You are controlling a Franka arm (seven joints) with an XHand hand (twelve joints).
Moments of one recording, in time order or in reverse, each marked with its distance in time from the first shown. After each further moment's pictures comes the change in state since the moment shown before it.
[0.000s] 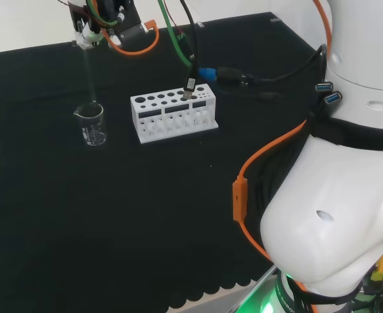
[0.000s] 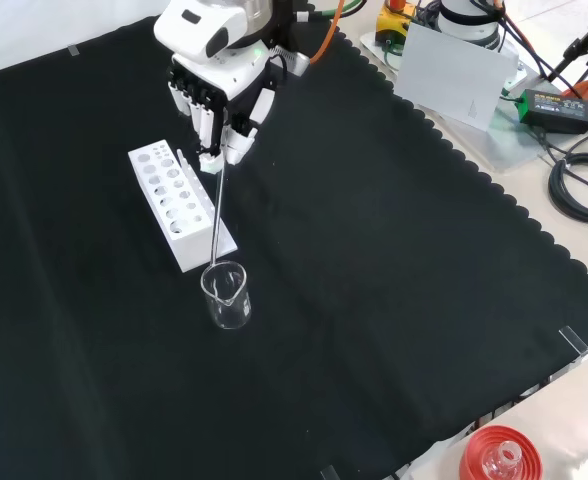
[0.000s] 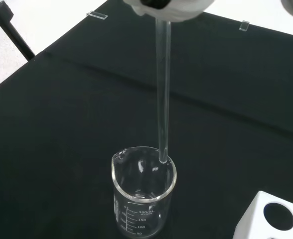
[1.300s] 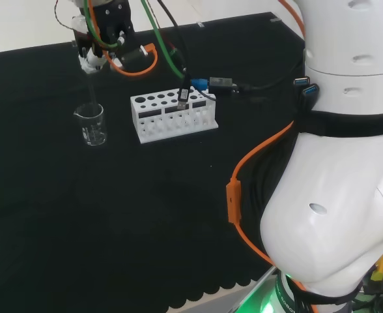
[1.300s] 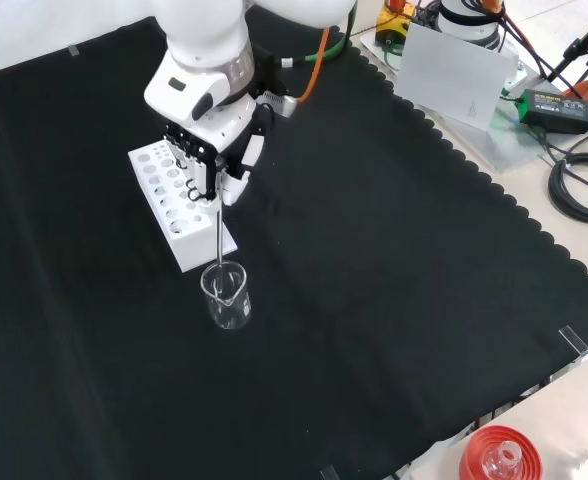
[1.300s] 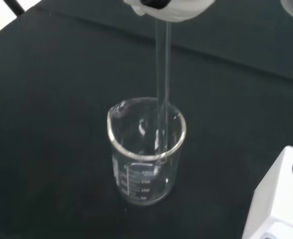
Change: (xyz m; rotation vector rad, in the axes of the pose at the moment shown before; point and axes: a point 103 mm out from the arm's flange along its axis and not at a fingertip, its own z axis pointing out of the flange) arm 0.001 0.021 0.064 0.085 0.025 -0.011
